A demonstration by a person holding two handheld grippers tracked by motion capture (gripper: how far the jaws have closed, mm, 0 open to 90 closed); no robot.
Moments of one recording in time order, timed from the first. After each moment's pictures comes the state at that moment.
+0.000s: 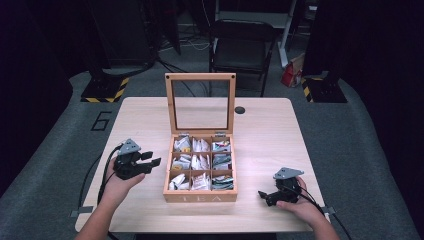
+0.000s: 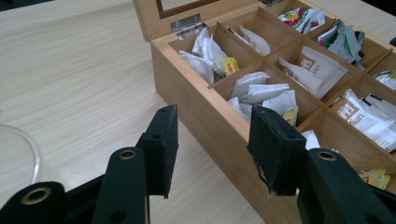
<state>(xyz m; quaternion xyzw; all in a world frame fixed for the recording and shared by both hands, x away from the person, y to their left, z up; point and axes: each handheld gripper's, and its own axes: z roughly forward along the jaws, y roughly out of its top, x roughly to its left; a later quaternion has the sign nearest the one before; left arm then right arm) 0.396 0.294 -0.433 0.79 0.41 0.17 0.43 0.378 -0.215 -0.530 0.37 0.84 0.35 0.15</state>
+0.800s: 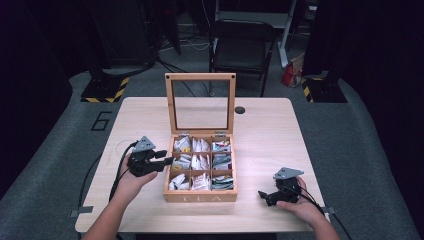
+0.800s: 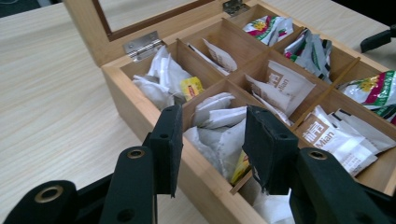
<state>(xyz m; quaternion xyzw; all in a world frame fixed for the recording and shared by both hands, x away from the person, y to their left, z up) 0.405 0.259 -0.431 0.81 0.37 0.15 0.43 0.378 -0.215 -0.530 0.37 0.84 0.35 0.15</state>
